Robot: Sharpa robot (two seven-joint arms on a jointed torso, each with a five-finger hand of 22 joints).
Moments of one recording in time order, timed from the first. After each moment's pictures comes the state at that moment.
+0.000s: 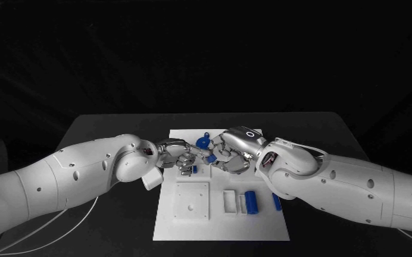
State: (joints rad) left arm 1.28 -0.66 -0.12 1.24 -0.30 0.27 -0.08; left_hand 0.79 -0.13 0.49 -0.15 0.05 0.95 0.07 0.20 0.76 1.31 -0.04 1.08 0.68 1.19 -0.16 1.33 0.77 0.09 0.97 -0.14 1.11 1.31; right arm 1.24 -0.70 -0.11 1.52 -1.60 -0.46 0.00; right_hand 1.13 -0.19 0.75 -0.17 0.05 1.04 0.05 0.37 0.50 1.08 -0.04 1.16 1.08 1.27 -0.14 1.19 0.98 0.18 1.25 -0.09 1.04 1.31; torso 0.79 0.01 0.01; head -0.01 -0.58
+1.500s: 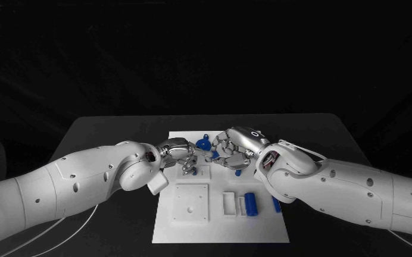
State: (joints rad) left arm 1.27 -0.67 -0.13 1.30 -0.40 0.10 0.03; left_hand 0.81 0.00 0.42 -0.22 0.05 0.90 0.10 0.17 0.69 1.28 -0.02 1.08 0.68 1.16 -0.13 1.33 0.77 0.09 0.95 -0.13 1.10 1.31; right arm 1.23 -0.70 -0.11 1.53 -1.47 -0.51 -0.10; right_hand 1.12 -0.19 0.75 -0.18 0.04 1.04 0.05 0.37 0.50 1.08 -0.04 1.16 1.08 1.27 -0.14 1.19 0.98 0.18 1.25 -0.08 1.04 1.31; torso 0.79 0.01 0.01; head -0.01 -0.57
